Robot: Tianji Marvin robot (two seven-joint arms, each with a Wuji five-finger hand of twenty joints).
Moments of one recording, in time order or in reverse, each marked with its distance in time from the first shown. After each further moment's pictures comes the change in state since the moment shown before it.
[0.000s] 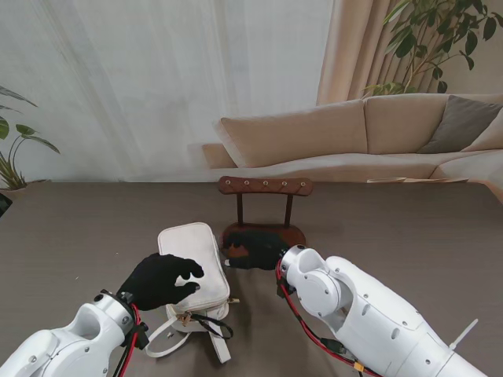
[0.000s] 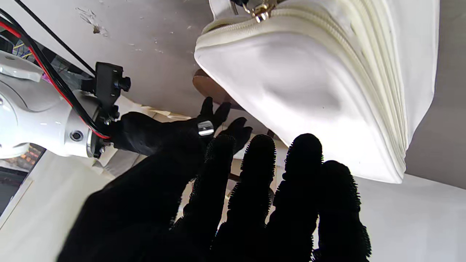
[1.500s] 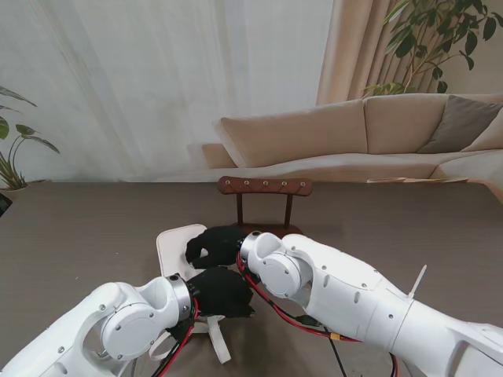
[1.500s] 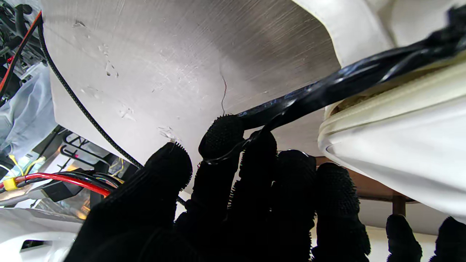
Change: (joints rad) left arm -0.425 0.071 0.395 0.169 -0.053 -0.059 -0.339; right arm 0.307 -0.080 -0.347 0.108 0.106 0.005 0.033; left_hand -0.016 0.168 -0.178 0.005 0.144 0.047 0.541 0.233 0.062 0.015 0.234 0.245 0.024 -0.075 0.393 0.254 0.036 -0.012 0.098 0.041; right_hand 0.104 0.028 0.004 0.000 0.236 -0.153 0.016 0.005 0.168 -0.292 0.052 0.044 0.003 -0.107 0.004 -0.018 0.000 -0.025 0.017 0.000
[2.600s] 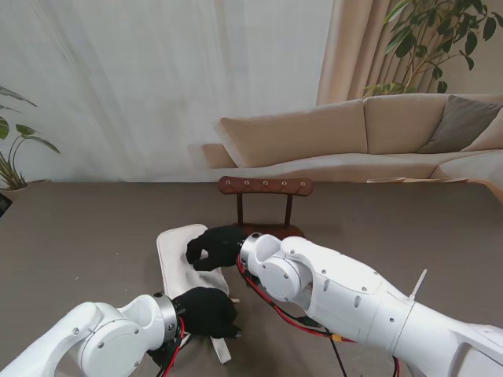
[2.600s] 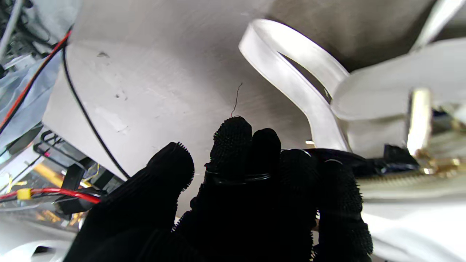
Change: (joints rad) left arm 0.163 0.022 -0.104 -0.152 -0.003 0.141 -0.130; right arm -0.004 0.008 -0.011 -0.017 -0.046 0.014 -0.015; left_hand 0.001 -0.011 0.031 0.000 0.035 0.070 -0.024 0.044 0.036 0.024 0.011 0.010 0.010 0.020 0.010 -0.006 0.027 0.026 -0.003 0.001; right_hand -0.011 -0.013 0.000 0.000 -0.013 -0.011 0.000 -0.007 -0.010 -0.016 -0.001 -0.009 0.000 -0.020 -0.010 0.000 0.000 0.001 0.000 0.000
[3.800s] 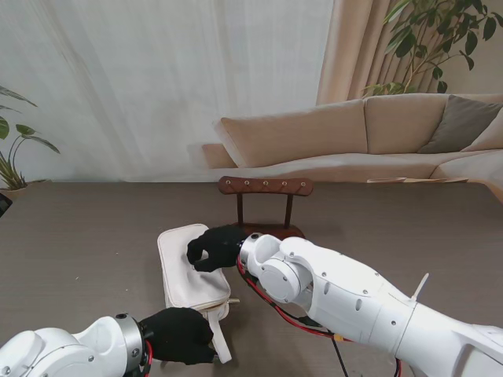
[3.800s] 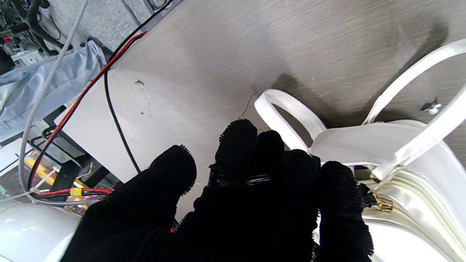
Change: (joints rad) left arm 0.275 0.011 -0.235 -0.245 -0.026 0.044 -0.143; right arm -0.002 0.011 -0.001 -0.031 -0.050 0.027 0.014; left_hand -0.028 0.000 0.077 0.000 -0.013 0.044 -0.029 0.003 -0.020 0.029 -0.023 0.001 -0.004 0.008 -0.004 -0.008 -0.022 0.007 -0.037 0.014; right_hand -0.001 0.000 0.000 0.000 -0.018 -0.010 0.010 0.002 0.000 -0.005 -0.011 -0.001 0.000 -0.011 -0.006 -0.009 0.000 0.001 0.000 0.000
